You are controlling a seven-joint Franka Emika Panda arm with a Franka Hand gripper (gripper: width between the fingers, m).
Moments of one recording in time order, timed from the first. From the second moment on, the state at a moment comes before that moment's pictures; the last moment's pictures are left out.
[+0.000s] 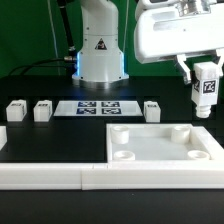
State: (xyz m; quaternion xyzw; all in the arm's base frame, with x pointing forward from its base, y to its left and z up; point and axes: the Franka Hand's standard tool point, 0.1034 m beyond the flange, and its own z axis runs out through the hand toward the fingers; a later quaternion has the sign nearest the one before) arm 0.555 0.137 0.123 -0.97 -0.05 -0.25 0.05
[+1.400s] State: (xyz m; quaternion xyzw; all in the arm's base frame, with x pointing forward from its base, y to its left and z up) arm 0.604 0.123 0.090 -0.96 -0.08 -0.26 0.04
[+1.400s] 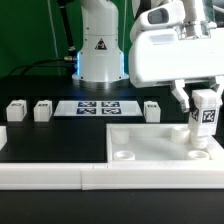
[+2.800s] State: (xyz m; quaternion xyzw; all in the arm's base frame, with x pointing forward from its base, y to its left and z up) arm 0.614 0.118 0.078 -0.95 -0.09 -0.29 0.03
